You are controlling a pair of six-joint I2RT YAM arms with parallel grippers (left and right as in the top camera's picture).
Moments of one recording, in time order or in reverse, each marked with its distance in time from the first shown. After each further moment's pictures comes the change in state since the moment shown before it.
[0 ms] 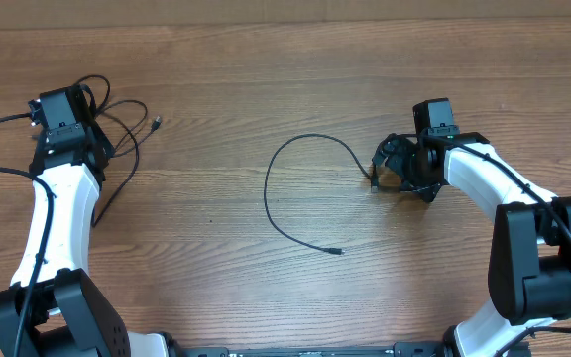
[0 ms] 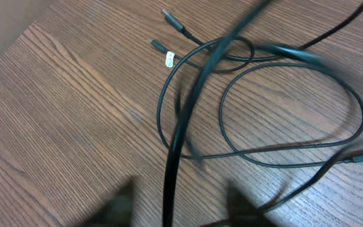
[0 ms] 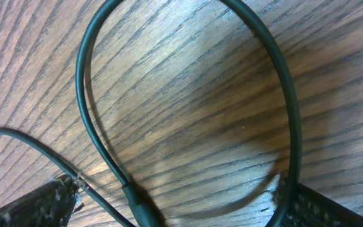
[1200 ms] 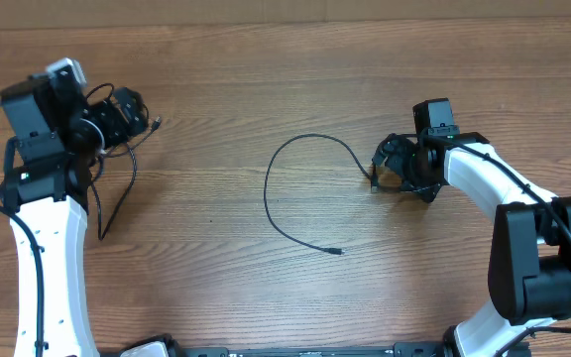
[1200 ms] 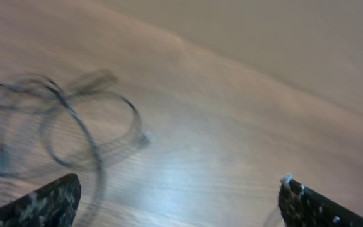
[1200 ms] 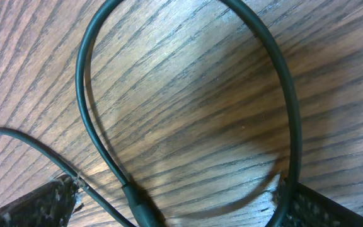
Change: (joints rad) left arm 0.000 -0.238 0.068 -0.072 0.675 0.023; right arm 0.000 0.000 0.000 0.000 0.000 0.000
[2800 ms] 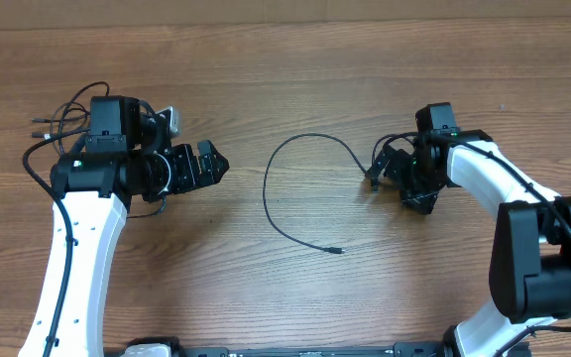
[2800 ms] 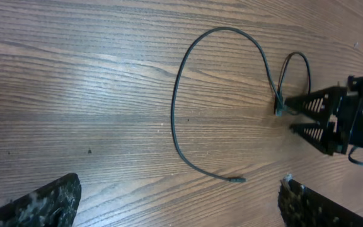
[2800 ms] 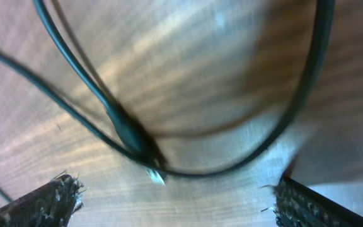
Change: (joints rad) left arm -0.251 0.010 -0.001 -0.455 0.188 -0.026; right arm -0.019 0.003 0.019 -0.179 -0.182 -0.085
